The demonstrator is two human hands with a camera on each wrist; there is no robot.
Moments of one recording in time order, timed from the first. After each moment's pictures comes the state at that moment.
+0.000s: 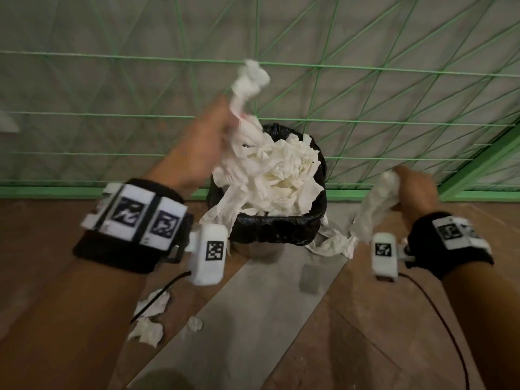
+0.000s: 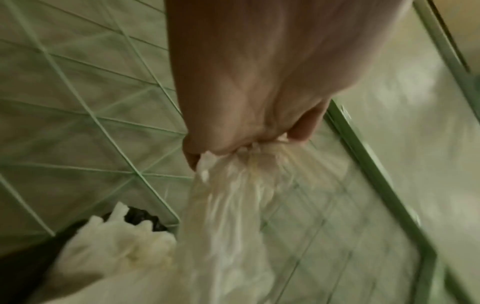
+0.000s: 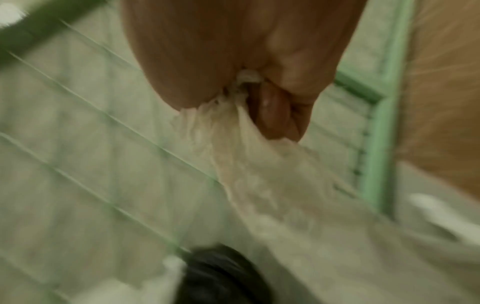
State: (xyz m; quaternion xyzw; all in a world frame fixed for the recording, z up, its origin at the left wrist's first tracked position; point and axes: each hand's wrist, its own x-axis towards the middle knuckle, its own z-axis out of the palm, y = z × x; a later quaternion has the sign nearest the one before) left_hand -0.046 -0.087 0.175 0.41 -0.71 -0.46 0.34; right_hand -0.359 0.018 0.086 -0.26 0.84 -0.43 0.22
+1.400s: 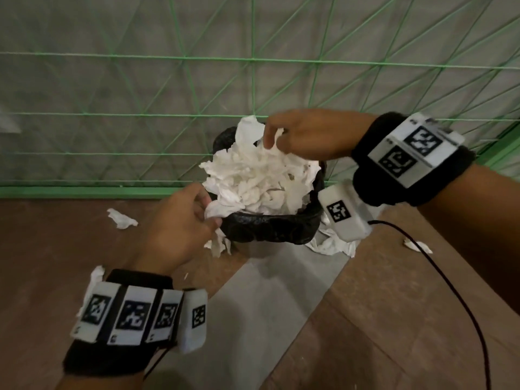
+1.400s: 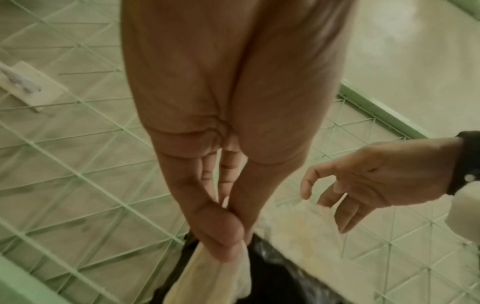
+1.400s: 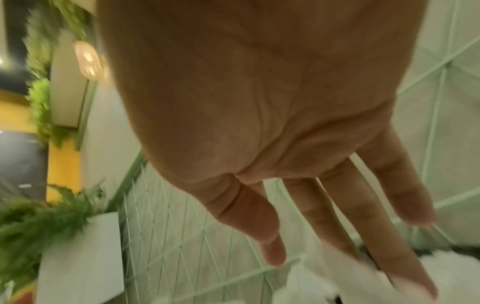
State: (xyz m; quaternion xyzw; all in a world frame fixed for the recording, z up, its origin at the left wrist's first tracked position) left_hand -0.004 -0.043 0.102 0.57 -0.72 -0.34 0.20; right_hand -0.229 -0.055 0.202 -0.70 0.66 -0.05 0.25
